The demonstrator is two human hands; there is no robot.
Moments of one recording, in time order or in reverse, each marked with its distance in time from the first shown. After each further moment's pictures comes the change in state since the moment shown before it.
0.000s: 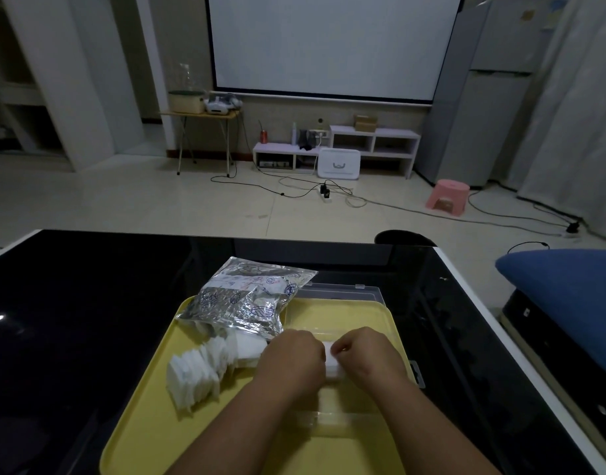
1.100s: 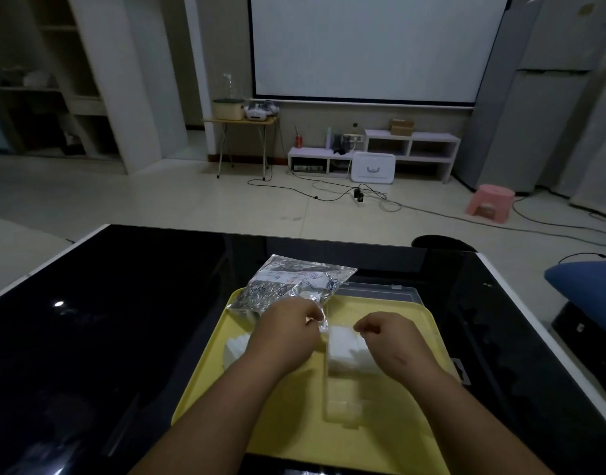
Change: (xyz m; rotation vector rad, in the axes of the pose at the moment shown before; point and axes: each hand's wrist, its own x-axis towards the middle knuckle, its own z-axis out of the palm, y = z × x) left_hand -0.043 -0.051 -0.065 -0.382 0.230 -0.193; right_hand -0.016 -0.033 -0.006 0.190 0.046 -0.189
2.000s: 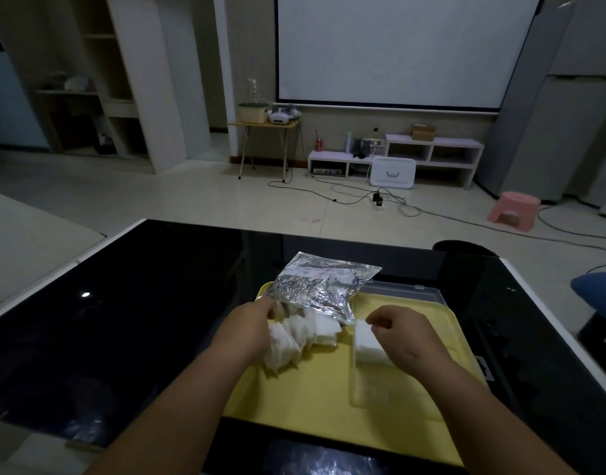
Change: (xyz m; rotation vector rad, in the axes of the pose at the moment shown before) left_hand -0.030 -0.073 -0.049 0.230 -0.060 -0.241; right_hand -0.021 -0.030 0.000 -0.059 0.013 -0.074
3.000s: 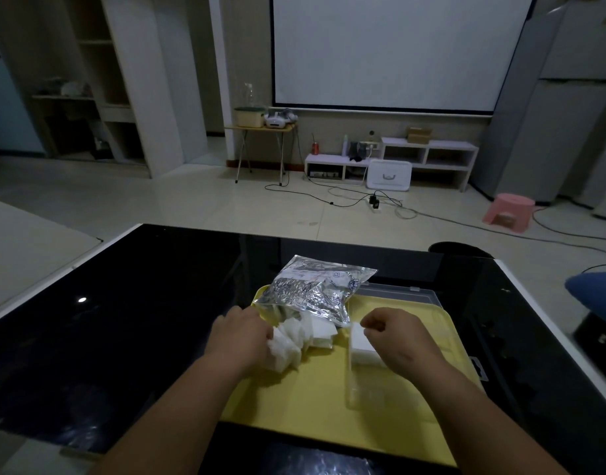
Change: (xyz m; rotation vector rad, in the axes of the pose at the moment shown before) left_hand -0.009 0.004 0.000 0.492 -0.061 0.124; right_hand -0.003 -0.004 -0.001 -0.018 -0.002 -0.003
